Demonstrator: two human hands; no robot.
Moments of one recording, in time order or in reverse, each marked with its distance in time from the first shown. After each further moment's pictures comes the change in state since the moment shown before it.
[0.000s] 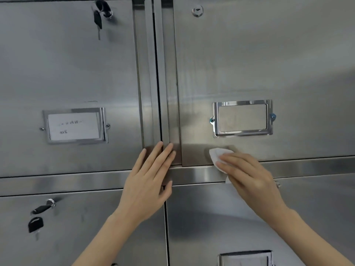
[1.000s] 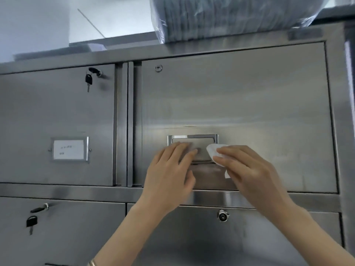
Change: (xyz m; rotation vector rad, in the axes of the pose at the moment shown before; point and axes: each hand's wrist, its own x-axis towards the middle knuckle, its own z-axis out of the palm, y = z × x) left_hand 0.136 0.156 -0.075 0.038 0.053 -0.143; right_hand 0.032 0.104 -0.114 0.094 0.037 -0.095
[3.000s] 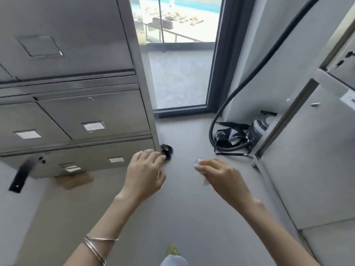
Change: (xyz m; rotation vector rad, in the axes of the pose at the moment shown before) left_hand -0.320 0.603 -0.195 -0.433 -0.788 -0.068; right_hand -0.474 -0.148 -0.588 0.231 -0.925 0.755
